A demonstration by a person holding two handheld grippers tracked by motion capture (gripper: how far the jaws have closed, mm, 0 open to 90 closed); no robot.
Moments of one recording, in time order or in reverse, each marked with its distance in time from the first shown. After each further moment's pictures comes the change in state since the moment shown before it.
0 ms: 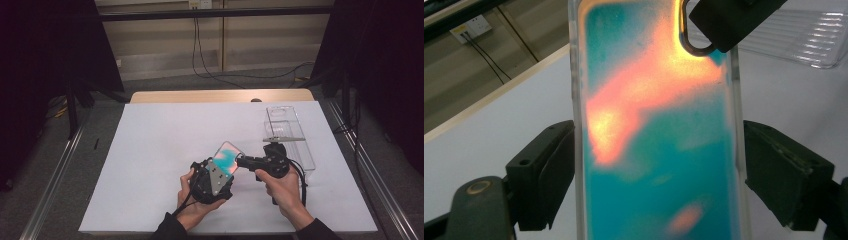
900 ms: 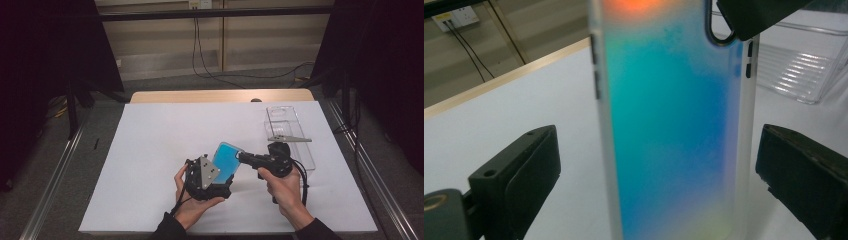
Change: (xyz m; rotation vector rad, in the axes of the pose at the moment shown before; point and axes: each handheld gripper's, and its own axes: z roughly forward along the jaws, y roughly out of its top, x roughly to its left) left arm 0.019 -0.002 -0.001 -0.068 -0.076 -0.149; right arm 0.001 0.002 -0.011 -0.101 0.028 -0.036
